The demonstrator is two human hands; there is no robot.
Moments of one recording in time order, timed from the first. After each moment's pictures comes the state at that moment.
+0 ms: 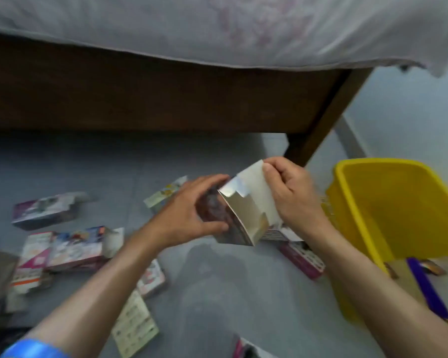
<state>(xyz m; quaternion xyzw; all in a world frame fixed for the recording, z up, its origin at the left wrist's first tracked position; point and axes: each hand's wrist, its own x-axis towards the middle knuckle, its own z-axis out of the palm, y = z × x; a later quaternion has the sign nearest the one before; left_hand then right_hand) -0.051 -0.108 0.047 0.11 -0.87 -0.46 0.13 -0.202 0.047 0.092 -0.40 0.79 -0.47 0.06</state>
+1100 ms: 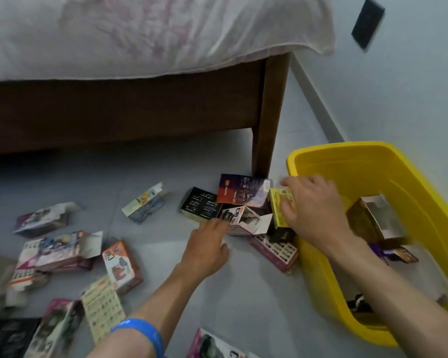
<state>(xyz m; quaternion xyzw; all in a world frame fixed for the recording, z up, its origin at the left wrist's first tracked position) -0.120 0.027 -0.039 0.25 -0.95 -0.18 -0.01 -0.298 0.183 0.045 -0.47 0.86 -0.14 -0.14</state>
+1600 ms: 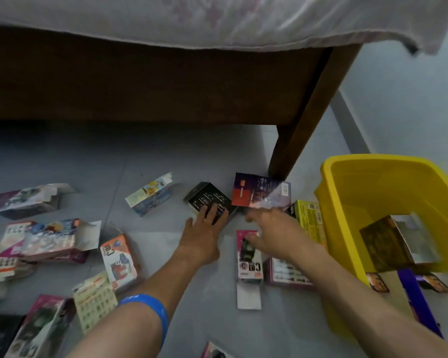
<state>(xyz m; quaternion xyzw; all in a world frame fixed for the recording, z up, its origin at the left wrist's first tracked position) -0.122 -0.049 -0.084 0.26 -0.93 -0.13 -0.23 -0.254 0.081 -0.014 -0.51 0.83 -0.02 0.21</state>
